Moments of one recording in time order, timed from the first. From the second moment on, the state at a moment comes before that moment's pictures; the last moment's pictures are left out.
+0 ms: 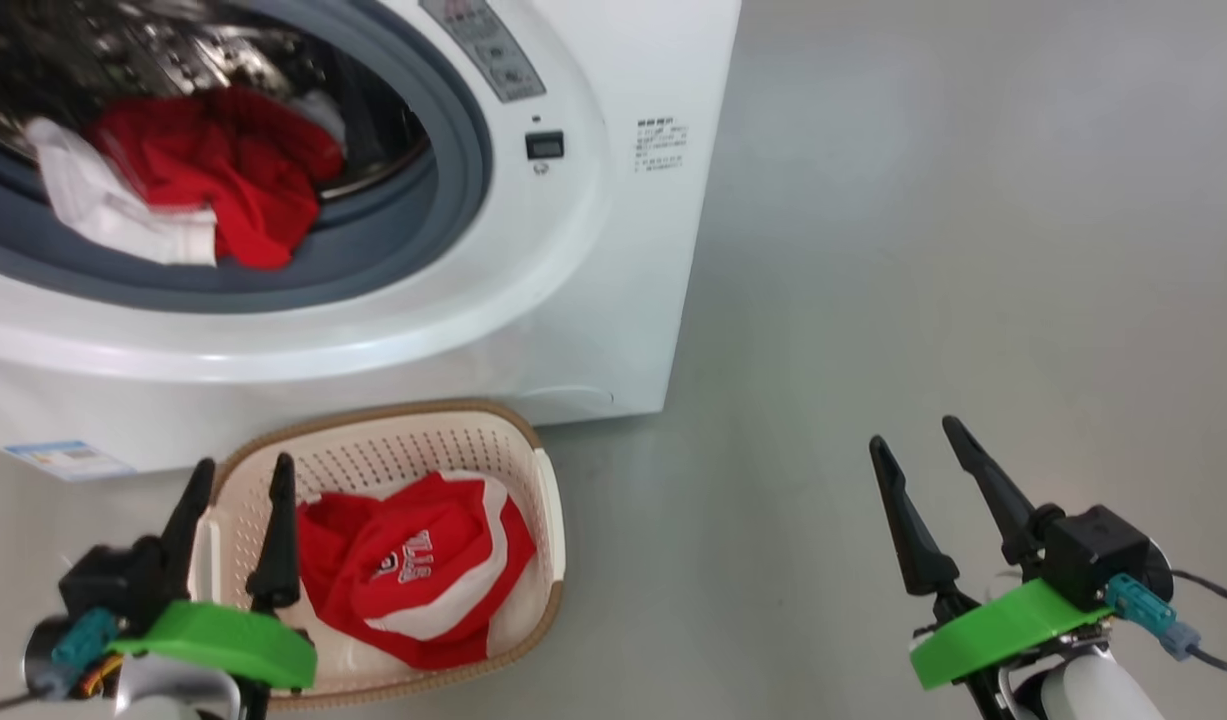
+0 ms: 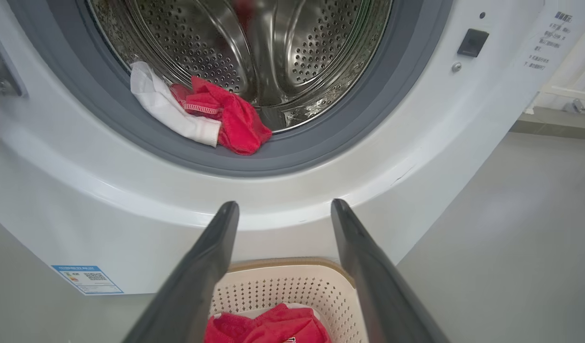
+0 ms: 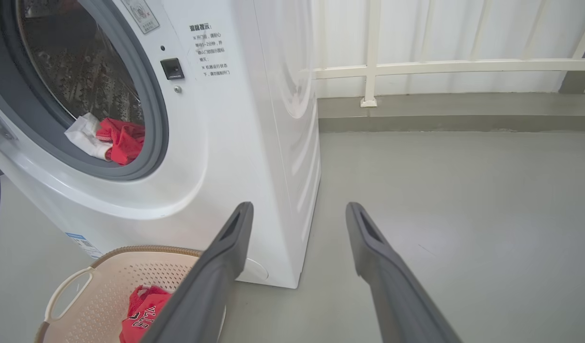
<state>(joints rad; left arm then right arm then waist) -0.28 0.11 0.05 0.48 -0.26 -0.13 -0.26 -0.12 -0.07 0.10 0.23 0.28 0.12 -0.26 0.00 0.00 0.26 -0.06</state>
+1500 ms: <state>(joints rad) 0.10 0.05 0.18 0.12 -0.21 -0.13 -0.26 0.02 -0.09 0.05 0.21 0.29 0.12 -0.26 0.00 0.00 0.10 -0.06</state>
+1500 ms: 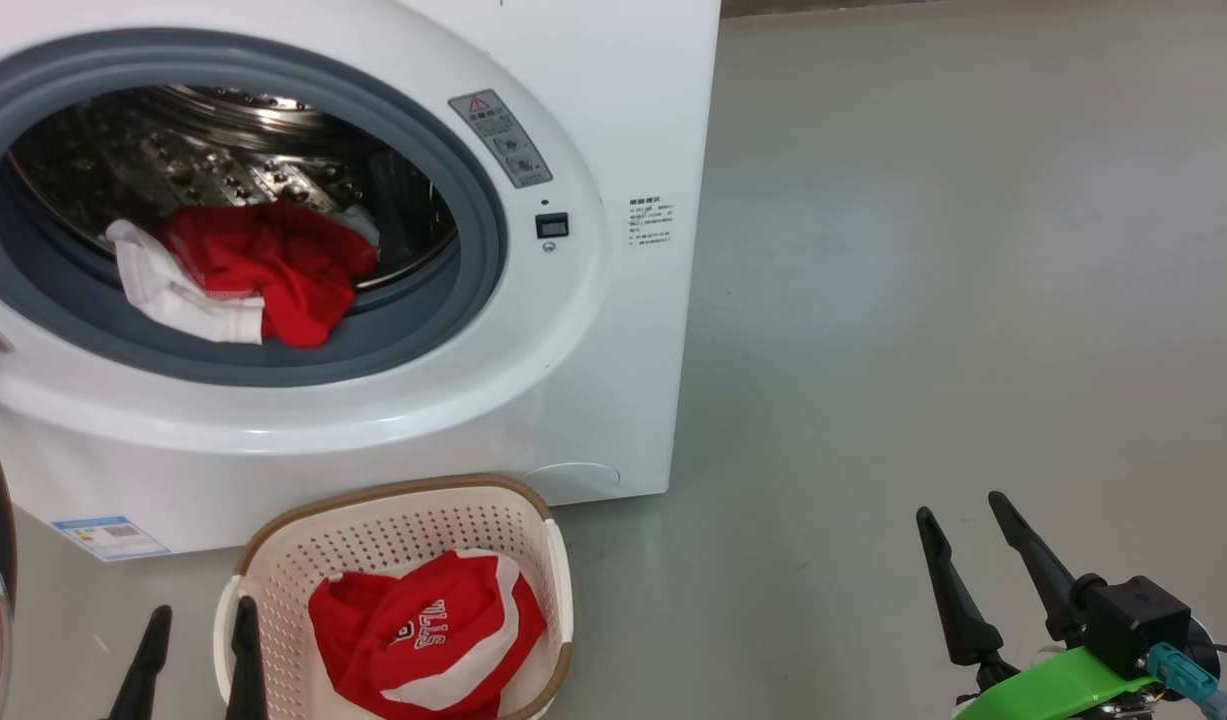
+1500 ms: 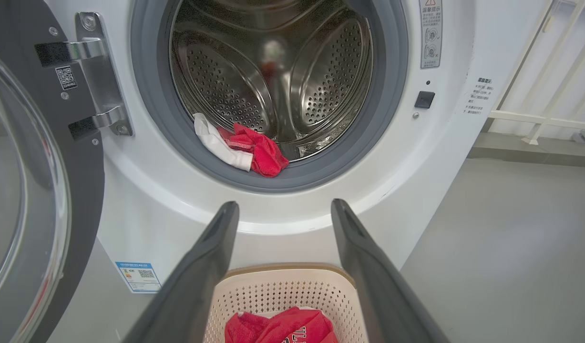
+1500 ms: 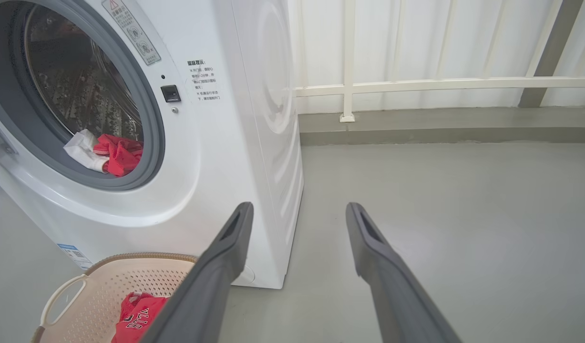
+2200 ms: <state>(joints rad) -0.22 0.09 0.13 0.36 -0.14 -0.13 -0.26 -0.02 -0.07 0.08 0.20 0.29 0.12 -0.26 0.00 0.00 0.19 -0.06</state>
